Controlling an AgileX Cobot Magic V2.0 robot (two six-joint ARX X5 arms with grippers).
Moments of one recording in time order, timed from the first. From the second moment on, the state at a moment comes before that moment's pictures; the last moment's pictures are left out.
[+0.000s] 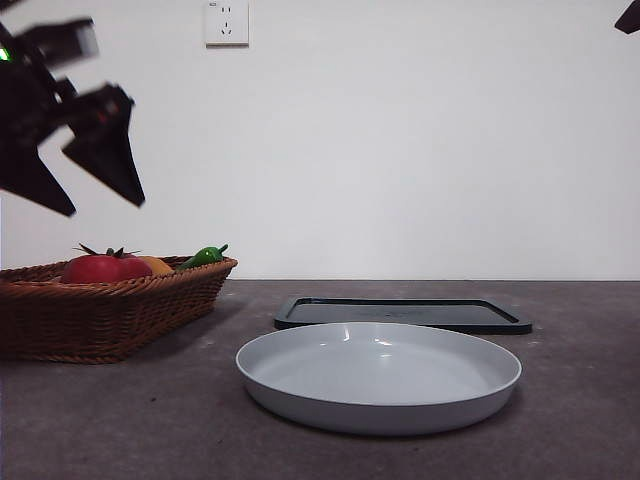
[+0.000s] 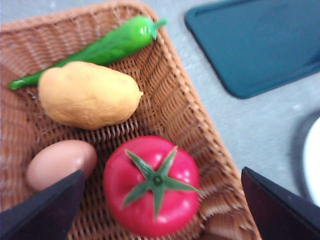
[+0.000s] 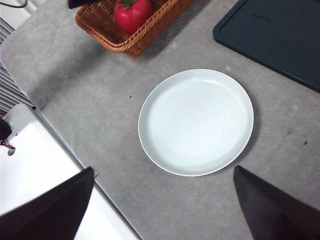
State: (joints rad) left arm -0.18 1.37 0.94 -0.32 0.23 0.17; right arm 0.34 0.82 1.02 -0.98 -0.52 -0.03
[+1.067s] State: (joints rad) left arm -0.19 1.58 0.94 -0.22 0.23 0.20; right arm 0.34 0.82 1.02 -0.98 -0.52 -0.03
